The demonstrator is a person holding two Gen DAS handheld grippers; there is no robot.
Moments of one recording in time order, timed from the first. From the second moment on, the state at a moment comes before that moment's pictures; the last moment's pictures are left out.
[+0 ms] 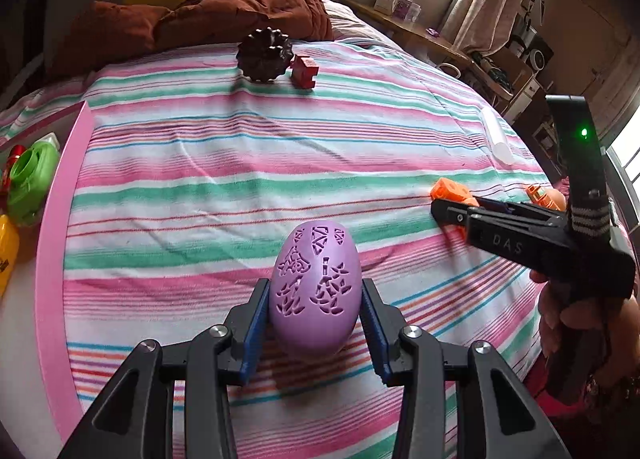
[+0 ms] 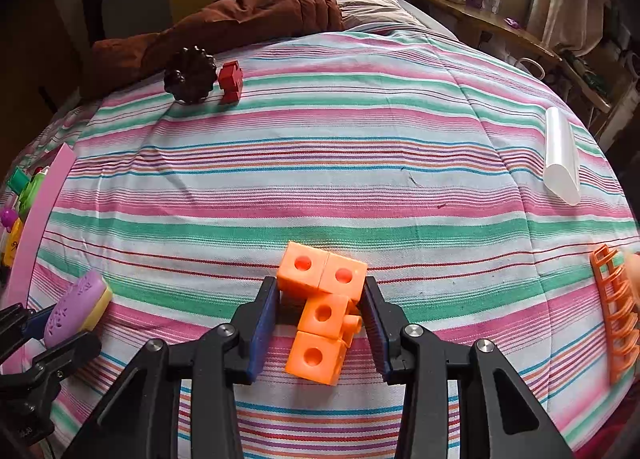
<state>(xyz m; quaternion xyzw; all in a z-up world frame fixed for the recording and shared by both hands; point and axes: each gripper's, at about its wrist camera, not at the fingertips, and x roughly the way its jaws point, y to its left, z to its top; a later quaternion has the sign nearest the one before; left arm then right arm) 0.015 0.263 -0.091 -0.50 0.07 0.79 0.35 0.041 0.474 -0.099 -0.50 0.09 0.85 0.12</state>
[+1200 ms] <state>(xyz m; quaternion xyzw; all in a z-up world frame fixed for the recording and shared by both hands) 0.013 0.123 -0.043 -0.47 0.04 0.84 0.28 0.046 0.463 -0.083 -0.45 0.14 0.88 0.09</state>
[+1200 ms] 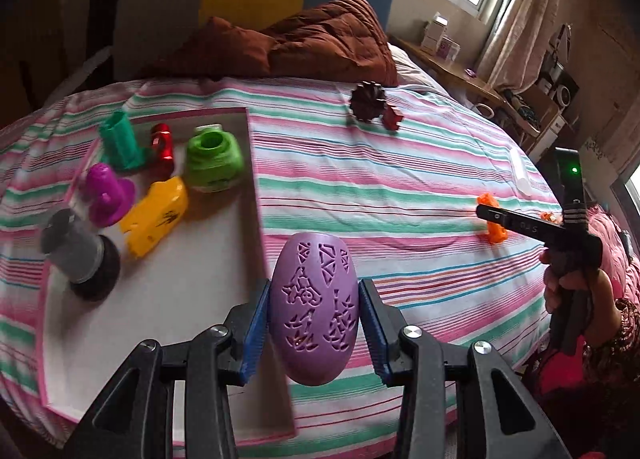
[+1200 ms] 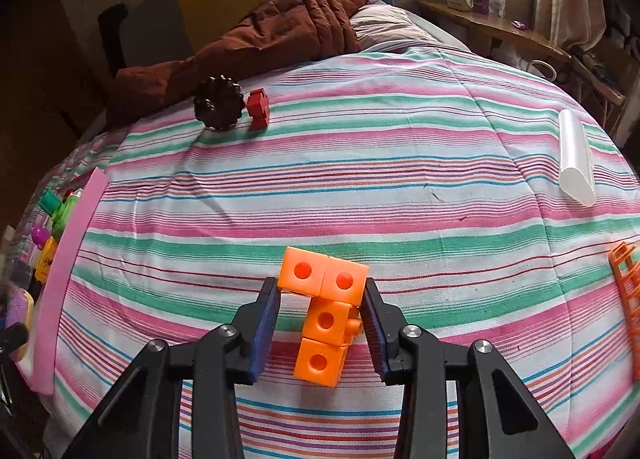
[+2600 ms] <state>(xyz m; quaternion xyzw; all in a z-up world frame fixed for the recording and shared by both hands) 0.021 0.004 -0.038 -0.41 -0.07 0.89 0.17 -0.006 0.209 -0.030 -0.44 0.14 0.87 -0.16</state>
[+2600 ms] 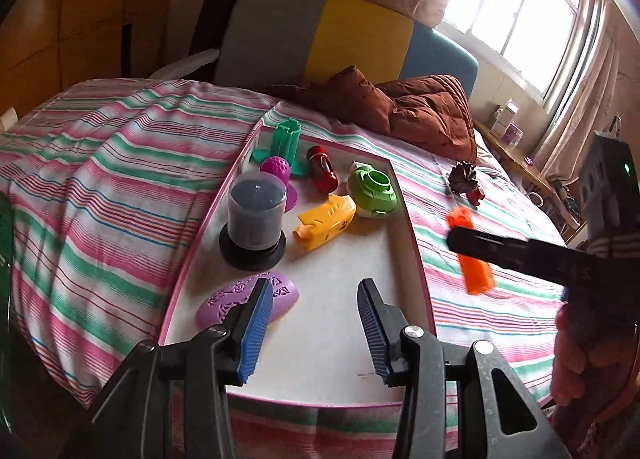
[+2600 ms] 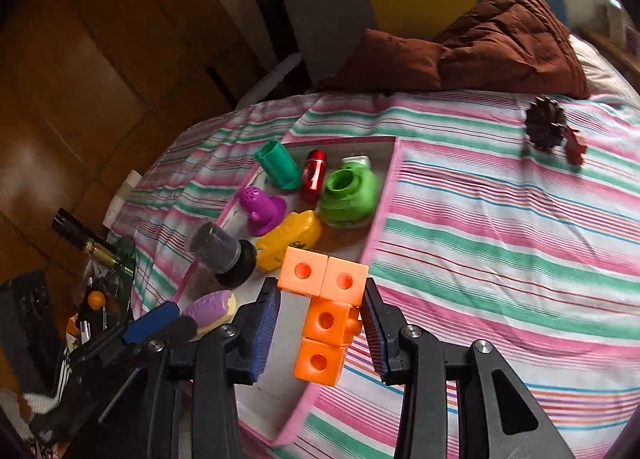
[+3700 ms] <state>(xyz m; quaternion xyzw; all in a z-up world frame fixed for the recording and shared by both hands) 0.026 -0.007 -0.048 -0.41 -0.08 0.89 0.19 -0.016 0.196 -0.047 -0.43 0.11 0.89 -0.07</state>
